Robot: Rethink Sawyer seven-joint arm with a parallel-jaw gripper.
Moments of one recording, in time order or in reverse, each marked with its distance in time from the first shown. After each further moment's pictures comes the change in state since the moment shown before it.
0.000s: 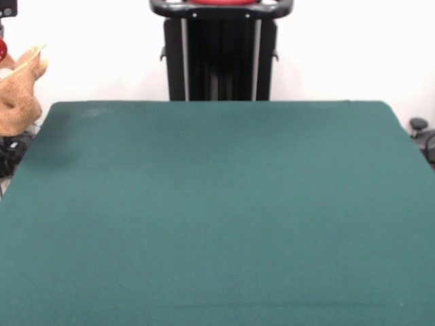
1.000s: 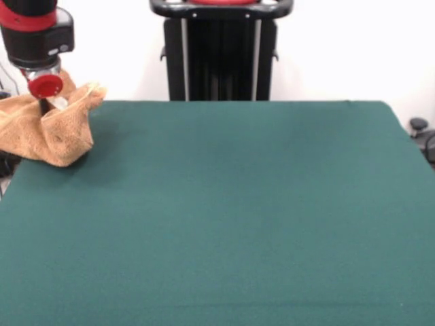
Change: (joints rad) arm 0.323 0.169 -0.233 -0.017 0.265 0.000 0.153
